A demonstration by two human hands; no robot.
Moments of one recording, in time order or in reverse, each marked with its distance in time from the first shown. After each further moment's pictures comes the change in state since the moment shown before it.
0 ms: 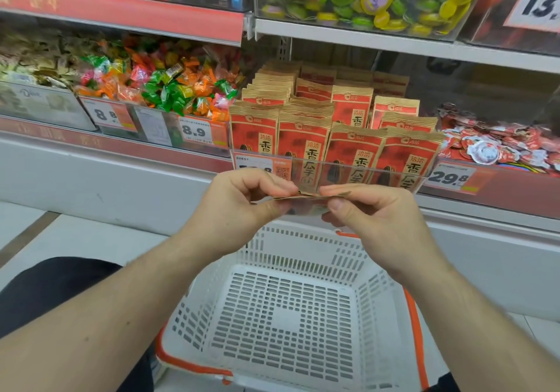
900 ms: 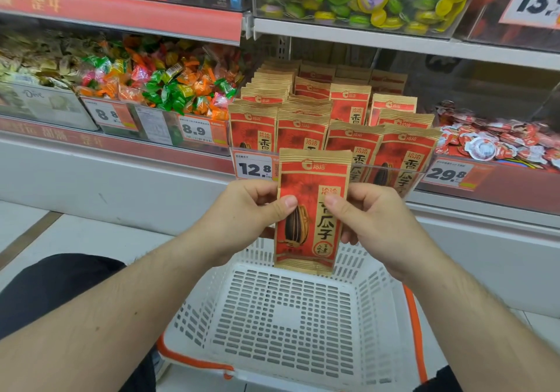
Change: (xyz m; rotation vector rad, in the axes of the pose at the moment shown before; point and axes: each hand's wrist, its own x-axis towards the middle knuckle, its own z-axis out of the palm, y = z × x) left_hand -0.003 -0.006 0.008 -0.067 -0.137 -0.334; right_hand 0.000 0.006 -0.002 -0.025 -0.091 0.144
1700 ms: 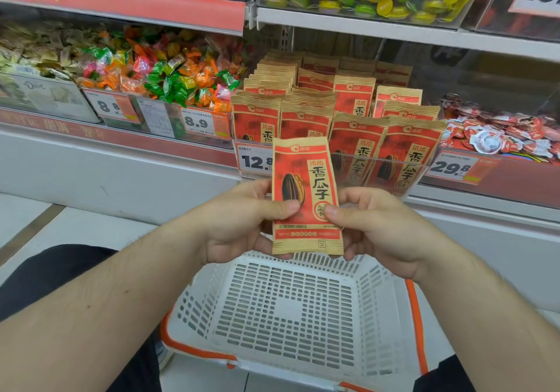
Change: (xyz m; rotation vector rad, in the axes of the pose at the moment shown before) left_hand -0.007 0.010 -0.004 -0.173 -0.216 -0.291; right_hand -0.003 -0.004 0.000 0.204 -0.231 0.322
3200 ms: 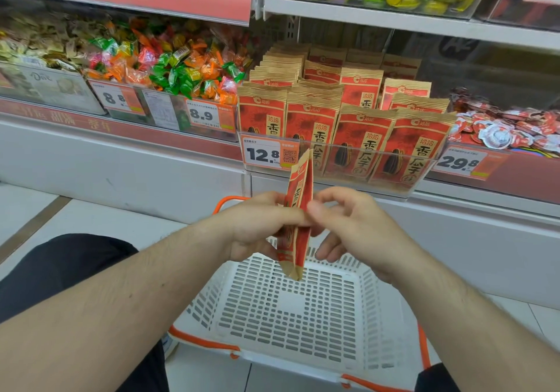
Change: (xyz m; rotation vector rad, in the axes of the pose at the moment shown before) left_hand 0.014 -0.017 0.010 0.150 0.119 -0.134; right_hand 0.002 0.011 0.026 -0.253 0.127 -0.064
